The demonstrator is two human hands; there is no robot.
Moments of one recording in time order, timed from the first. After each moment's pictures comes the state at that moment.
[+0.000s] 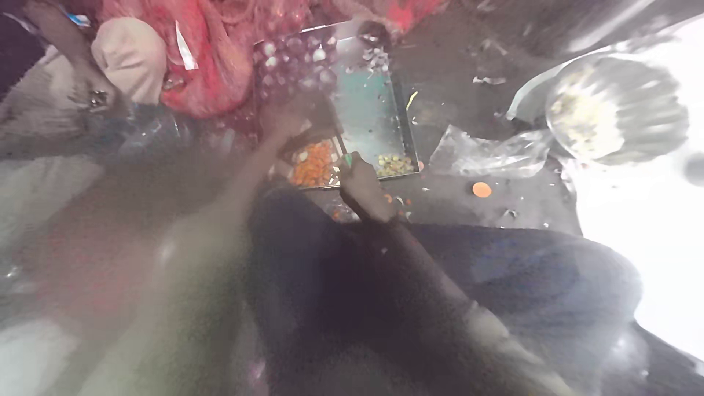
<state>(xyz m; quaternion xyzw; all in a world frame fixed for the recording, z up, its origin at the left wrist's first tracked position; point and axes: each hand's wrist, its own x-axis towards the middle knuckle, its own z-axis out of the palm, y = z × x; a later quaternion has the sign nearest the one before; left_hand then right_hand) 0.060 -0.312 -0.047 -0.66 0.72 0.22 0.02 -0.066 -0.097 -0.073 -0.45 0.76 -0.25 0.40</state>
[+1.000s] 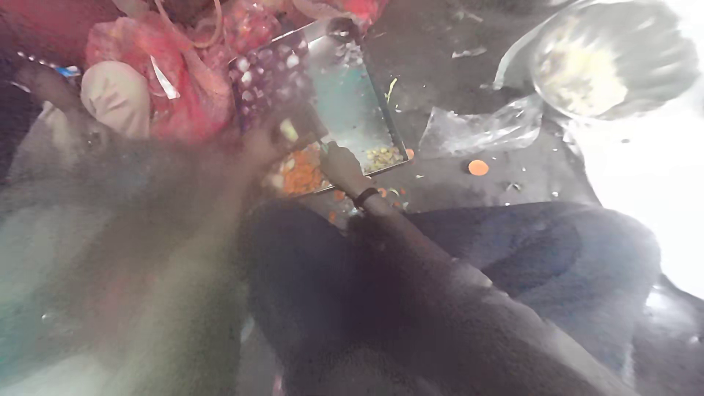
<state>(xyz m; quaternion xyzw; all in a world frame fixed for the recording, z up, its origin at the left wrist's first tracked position) 0.100 -0.326 -0.084 -0.45 0.87 0.17 0.03 -0.076 -0.165 -0.093 -0.46 0.78 -0.16 0.39</state>
